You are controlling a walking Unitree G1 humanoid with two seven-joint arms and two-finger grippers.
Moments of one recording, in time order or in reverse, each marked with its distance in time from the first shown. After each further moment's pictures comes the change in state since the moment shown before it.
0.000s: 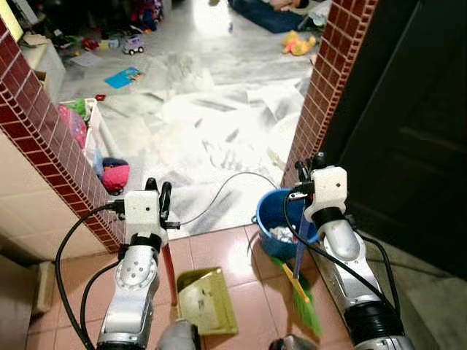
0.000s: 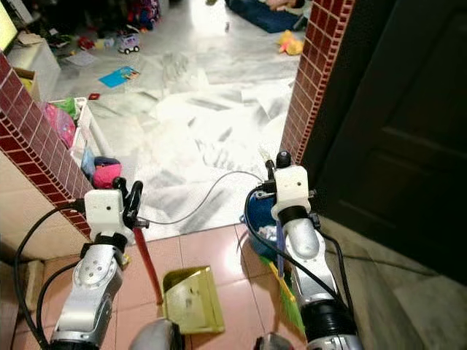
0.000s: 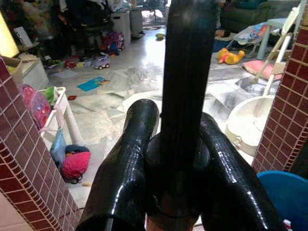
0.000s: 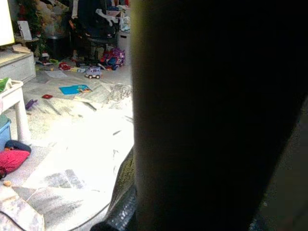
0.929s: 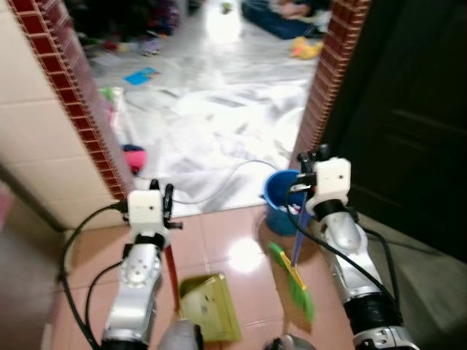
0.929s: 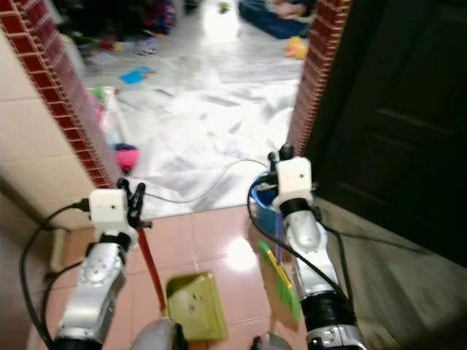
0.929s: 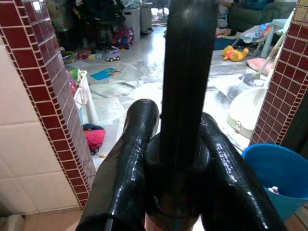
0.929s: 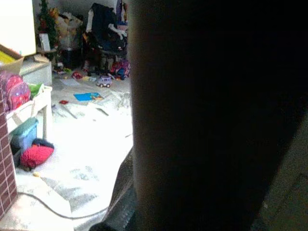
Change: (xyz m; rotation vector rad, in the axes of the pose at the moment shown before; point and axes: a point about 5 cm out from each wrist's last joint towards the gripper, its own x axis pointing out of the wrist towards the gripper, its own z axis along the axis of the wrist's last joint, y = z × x) left arm 0.003 -0.001 -0.004 -0.007 0.037 0.018; right arm 0.009 0.000 0.007 0.005 -0.025 0.015
